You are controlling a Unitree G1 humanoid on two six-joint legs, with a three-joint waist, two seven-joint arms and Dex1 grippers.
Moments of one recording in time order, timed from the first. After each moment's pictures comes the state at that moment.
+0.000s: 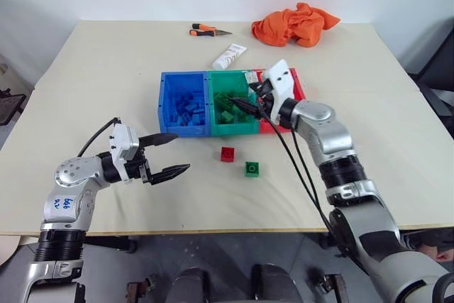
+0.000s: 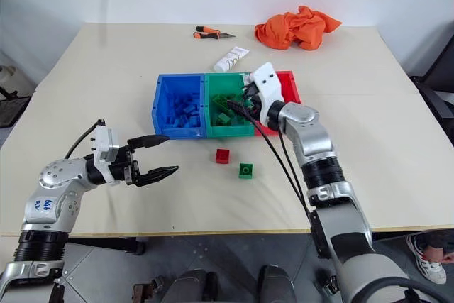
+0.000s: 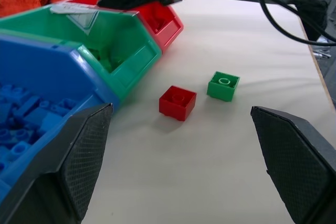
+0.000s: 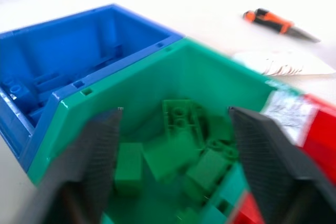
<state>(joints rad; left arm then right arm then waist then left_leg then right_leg) -0.32 0.61 0.14 0.08 -0.47 0.13 -1.11 -0.97 -0.24 0.08 0.59 0.16 0.23 0.67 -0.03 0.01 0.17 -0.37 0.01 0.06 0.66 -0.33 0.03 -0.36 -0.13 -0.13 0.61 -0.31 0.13</state>
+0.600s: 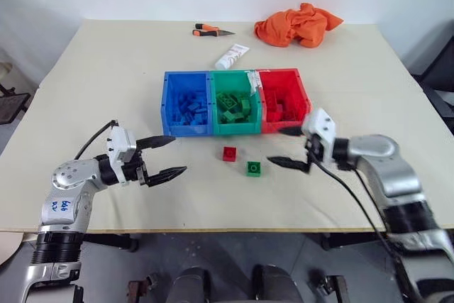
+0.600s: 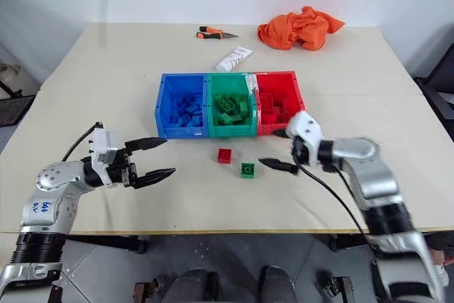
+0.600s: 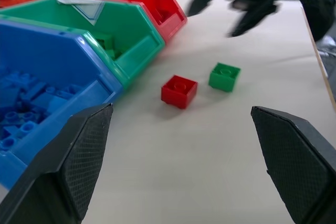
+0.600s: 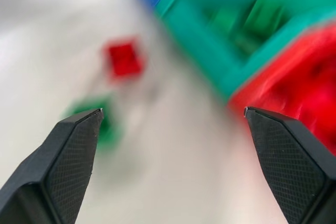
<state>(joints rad) -0.31 0.64 0.16 0.11 -0.47 0.12 -1.15 -0.46 -0.73 0.05 0.00 0.29 0.36 1.12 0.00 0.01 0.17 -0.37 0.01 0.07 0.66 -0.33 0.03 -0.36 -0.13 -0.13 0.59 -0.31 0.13</state>
